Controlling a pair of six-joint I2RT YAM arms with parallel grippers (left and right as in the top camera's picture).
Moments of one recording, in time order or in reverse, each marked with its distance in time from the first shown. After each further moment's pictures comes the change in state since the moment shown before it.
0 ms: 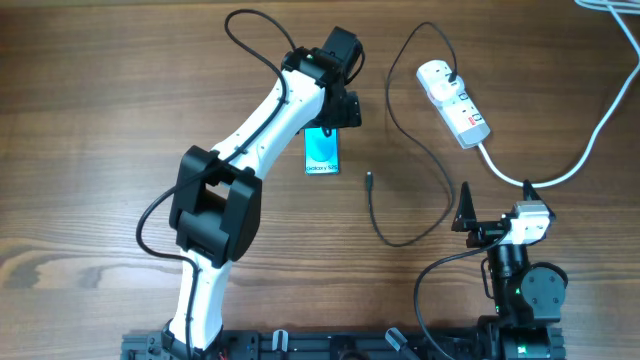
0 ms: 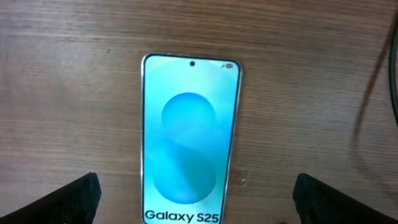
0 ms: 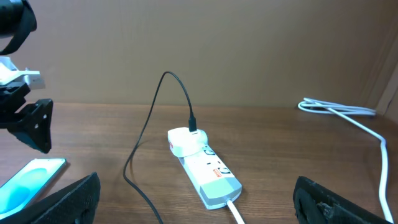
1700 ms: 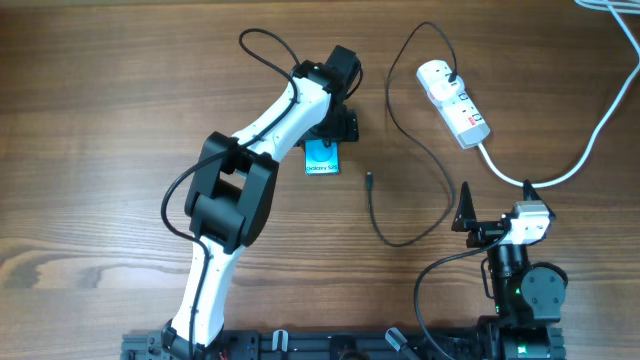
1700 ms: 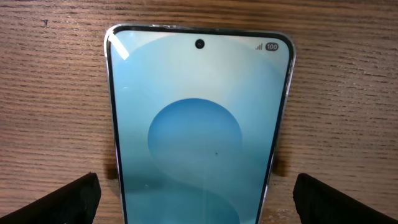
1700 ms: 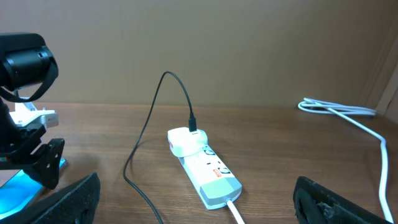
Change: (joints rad) left arm 0.008 0.118 -0.032 0.045 0.028 0.030; right arm 0.000 0.000 0.000 0.000 0.000 0.000
